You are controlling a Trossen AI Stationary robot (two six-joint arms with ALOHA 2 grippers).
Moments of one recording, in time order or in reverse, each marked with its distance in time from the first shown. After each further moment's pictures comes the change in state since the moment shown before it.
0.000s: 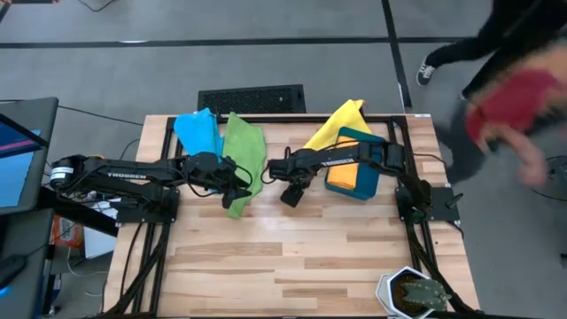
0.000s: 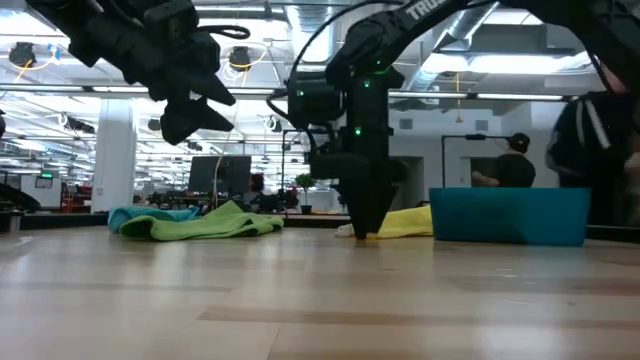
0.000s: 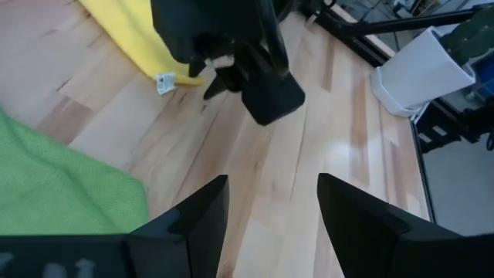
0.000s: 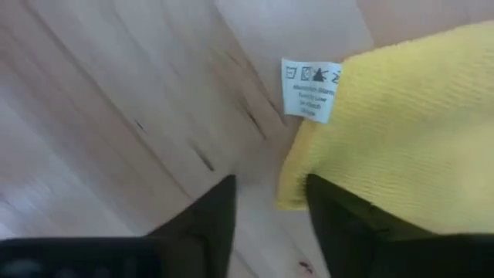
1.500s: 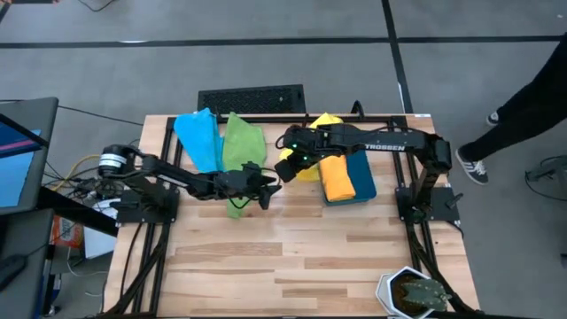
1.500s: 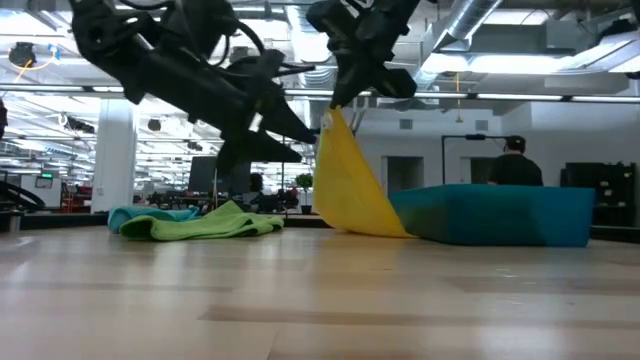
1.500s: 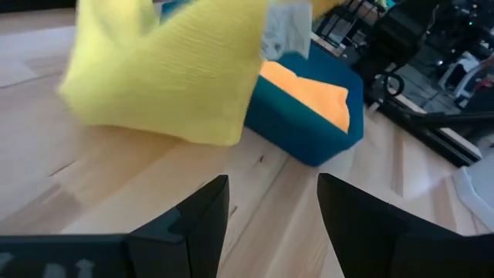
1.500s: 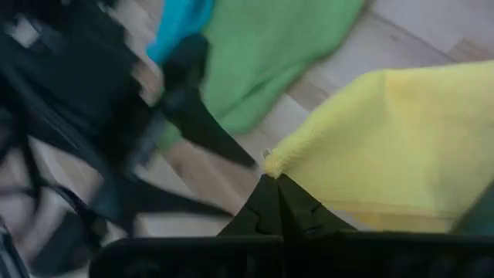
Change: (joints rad) left arm -0.147 0.560 0.087 0.623 -0.461 -0.095; right arm -0.010 -0.405 -0.003 0.158 -0.051 0.278
